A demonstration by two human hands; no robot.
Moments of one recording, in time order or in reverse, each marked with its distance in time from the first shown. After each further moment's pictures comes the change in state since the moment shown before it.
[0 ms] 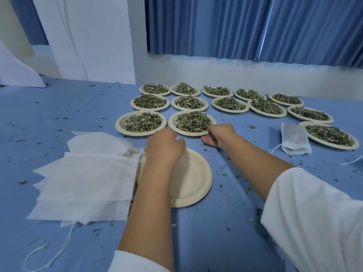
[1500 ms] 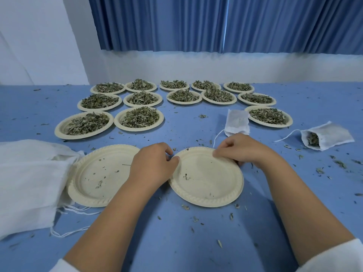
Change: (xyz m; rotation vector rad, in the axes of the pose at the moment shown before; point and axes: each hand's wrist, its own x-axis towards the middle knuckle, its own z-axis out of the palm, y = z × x) left_hand -0.060 0.054 0.075 0.175 -0.161 0.267; right_hand -0.047 0.061 -0.210 -0.673 -0.201 -0.279
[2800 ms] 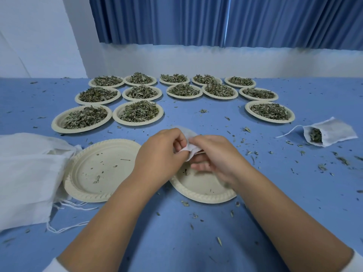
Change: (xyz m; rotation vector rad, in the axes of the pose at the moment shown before) left_hand -0.013 0.021 -0.011 -0.180 0.060 0.190; right_hand -0.035 -0.051 0.060 0.858 -0.074 0.002
